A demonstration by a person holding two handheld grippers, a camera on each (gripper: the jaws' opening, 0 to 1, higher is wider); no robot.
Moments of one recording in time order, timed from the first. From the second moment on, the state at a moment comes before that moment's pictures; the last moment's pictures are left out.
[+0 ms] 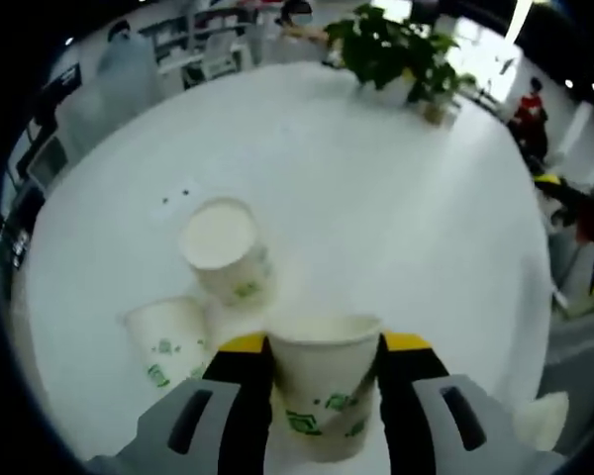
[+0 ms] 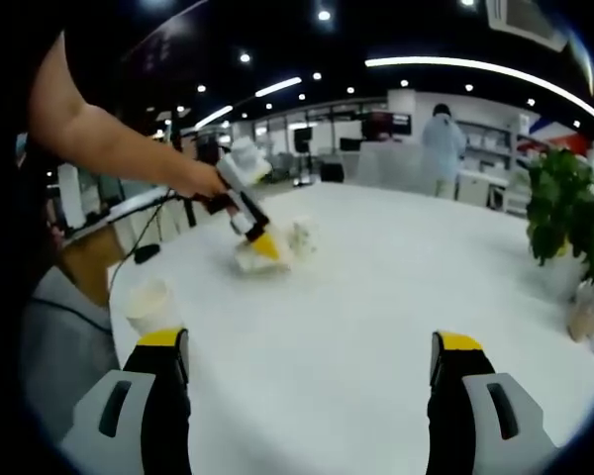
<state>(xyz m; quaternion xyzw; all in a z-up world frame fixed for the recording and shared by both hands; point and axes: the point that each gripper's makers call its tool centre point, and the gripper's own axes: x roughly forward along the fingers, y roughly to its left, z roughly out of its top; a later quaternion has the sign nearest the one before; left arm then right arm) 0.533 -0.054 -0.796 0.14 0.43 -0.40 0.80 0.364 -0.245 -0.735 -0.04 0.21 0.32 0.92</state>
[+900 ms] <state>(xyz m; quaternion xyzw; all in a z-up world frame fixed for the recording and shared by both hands) 0.576 -0.064 -0.621 -0.01 0.11 -0.40 0.91 0.367 -0.241 -0.717 -0.04 0.20 0.32 0.92</state>
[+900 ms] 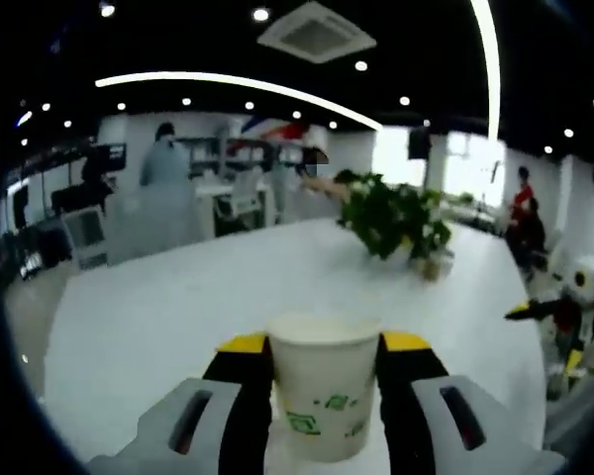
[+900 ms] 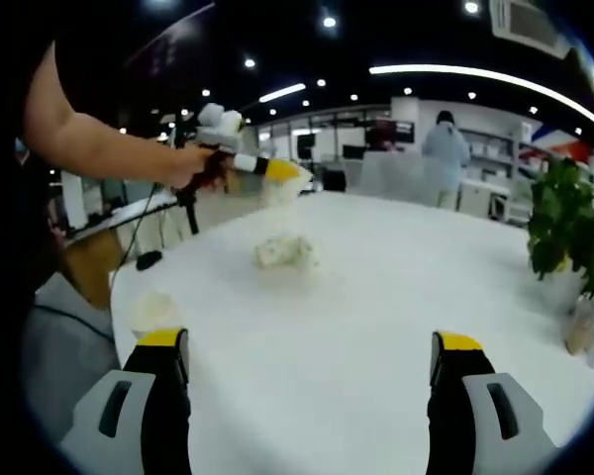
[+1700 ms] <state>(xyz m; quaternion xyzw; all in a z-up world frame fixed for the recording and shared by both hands) 0.559 -0.079 -0.581 -0.03 0.04 -0.41 0.91 0.365 -0.236 -0.714 -0.05 0.19 0.33 0.92</state>
